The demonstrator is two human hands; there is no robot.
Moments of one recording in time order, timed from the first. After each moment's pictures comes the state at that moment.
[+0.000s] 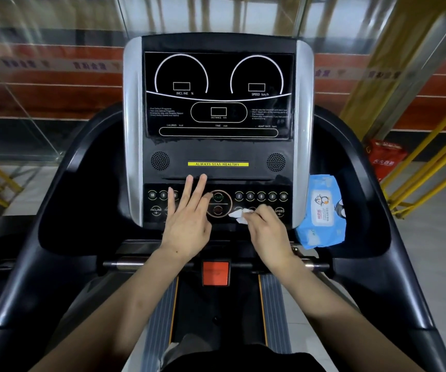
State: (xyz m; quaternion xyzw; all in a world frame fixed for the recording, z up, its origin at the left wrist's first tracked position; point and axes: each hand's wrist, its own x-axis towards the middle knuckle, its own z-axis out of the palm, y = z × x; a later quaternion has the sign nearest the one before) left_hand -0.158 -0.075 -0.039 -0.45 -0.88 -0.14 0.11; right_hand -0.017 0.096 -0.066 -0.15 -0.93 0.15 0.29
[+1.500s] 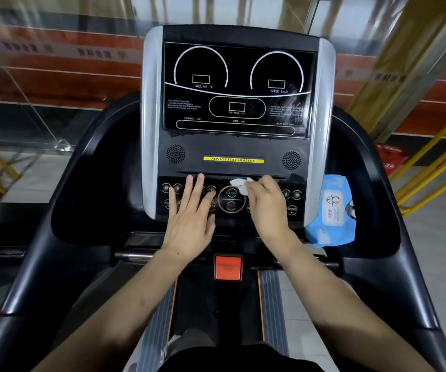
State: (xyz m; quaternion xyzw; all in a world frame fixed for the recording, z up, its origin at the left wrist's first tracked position) left_hand -0.166 -0.103 -0.054 -0.44 -0.87 -0.17 0.13; right_hand -0.073 0.084 -0.021 -0.18 -0.91 0.14 0.34
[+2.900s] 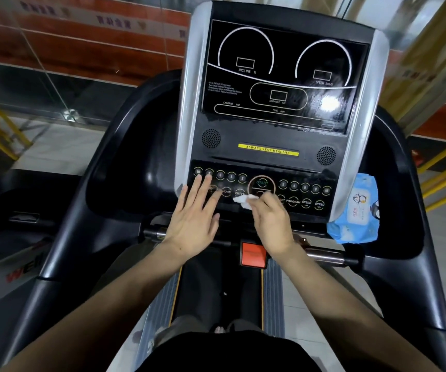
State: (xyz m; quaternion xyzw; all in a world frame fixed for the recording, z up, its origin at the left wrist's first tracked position) left_hand -0.180 -0.169 -0.066 -0.44 -0.88 -0.16 0.09; right_hand -0.072 0.019 -0.047 -0.12 -0.94 0.11 0.29
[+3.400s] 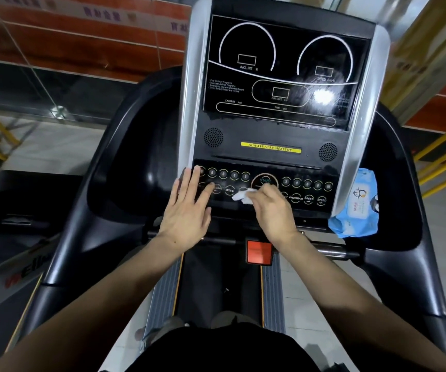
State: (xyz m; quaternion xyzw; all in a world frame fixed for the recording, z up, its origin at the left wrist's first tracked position) left_hand -0.204 -0.185 -0.059 -0.43 -0.89 -0.15 0.08; right_hand -0.087 0.017 -0.036 -0.10 -0.94 0.13 0.29
